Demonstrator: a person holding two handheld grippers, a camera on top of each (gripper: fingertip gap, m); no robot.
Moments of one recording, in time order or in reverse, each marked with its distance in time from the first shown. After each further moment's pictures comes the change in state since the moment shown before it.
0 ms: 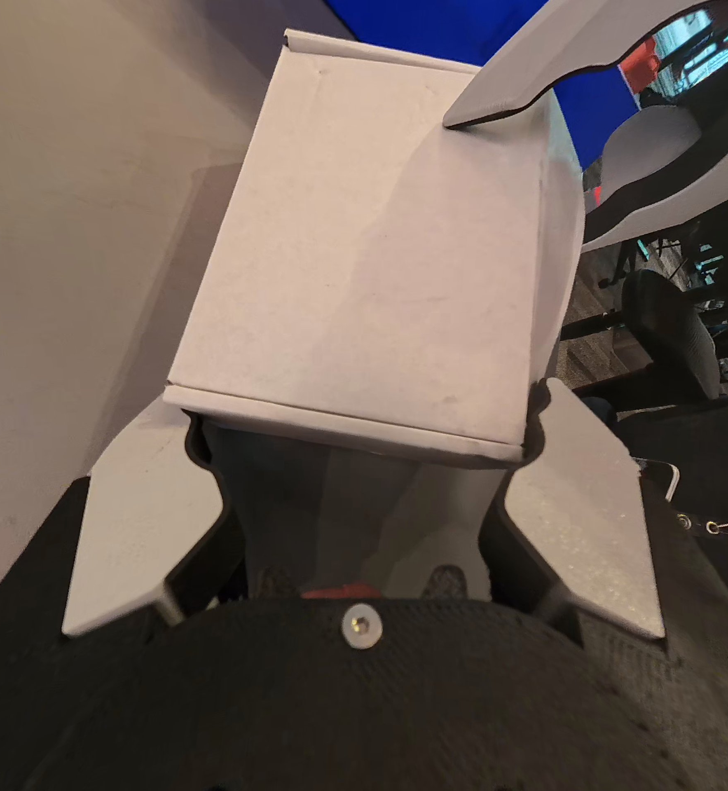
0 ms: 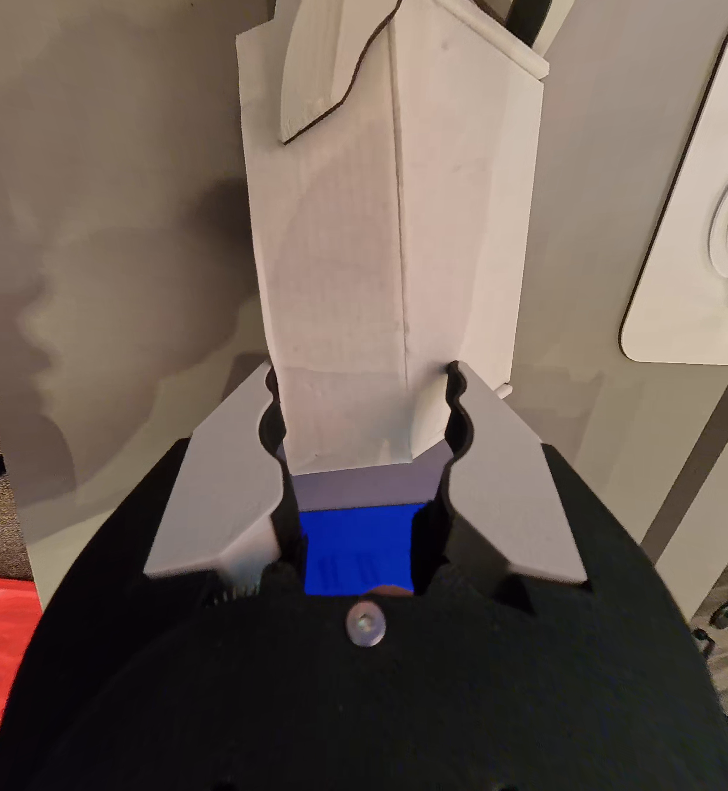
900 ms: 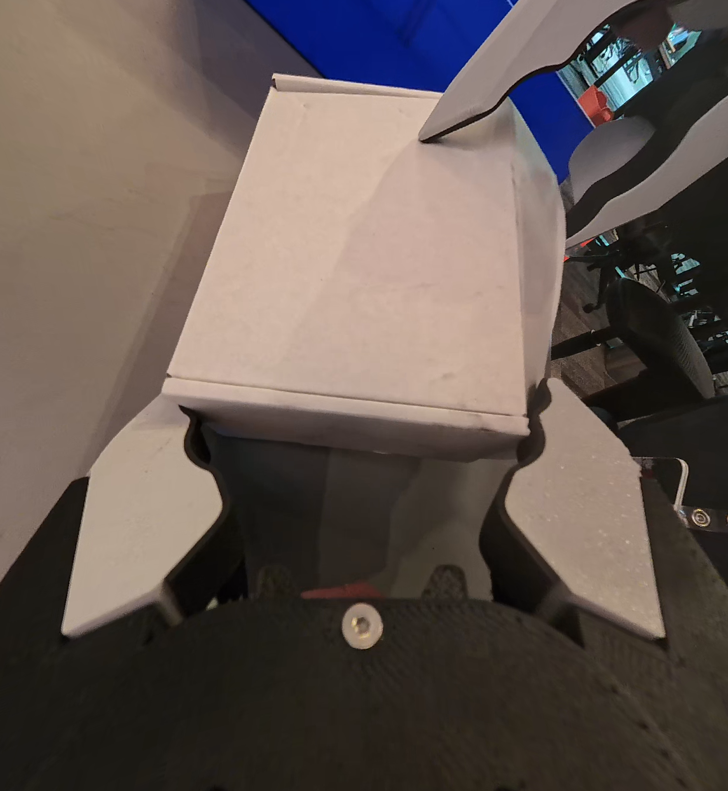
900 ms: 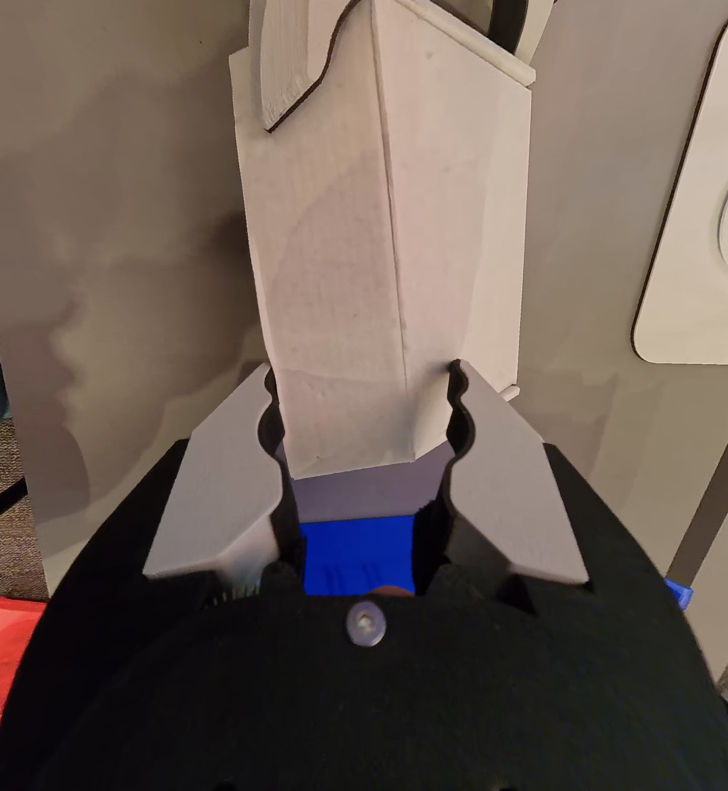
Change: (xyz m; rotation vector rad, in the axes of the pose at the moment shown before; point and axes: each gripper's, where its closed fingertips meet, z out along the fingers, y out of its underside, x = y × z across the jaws) left arm 0.002 -0.001 -0.001 0.109 0.034 0.045; right arm 0.000 -0.001 -0.001 0.060 -0.025 0.043
